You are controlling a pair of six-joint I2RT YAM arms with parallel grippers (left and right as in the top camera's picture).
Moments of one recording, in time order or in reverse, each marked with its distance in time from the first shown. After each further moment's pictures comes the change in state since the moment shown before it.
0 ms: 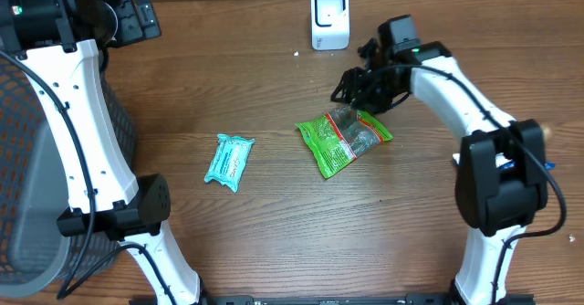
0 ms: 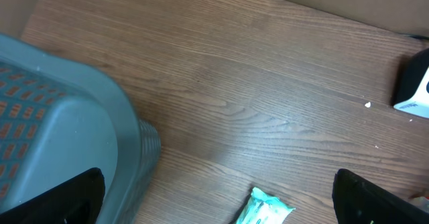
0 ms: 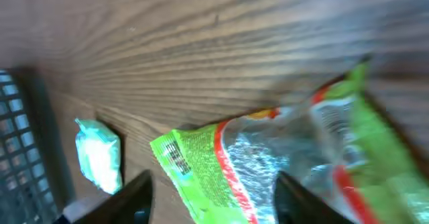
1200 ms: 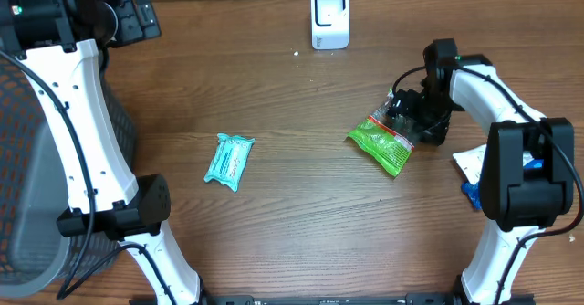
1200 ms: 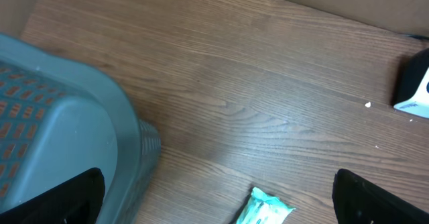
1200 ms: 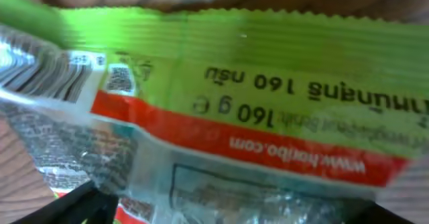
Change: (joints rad) left arm 0.000 0.000 -0.001 0.001 0.000 0.000; right arm -0.227 -0.025 -0.183 -0.093 0.269 0.147
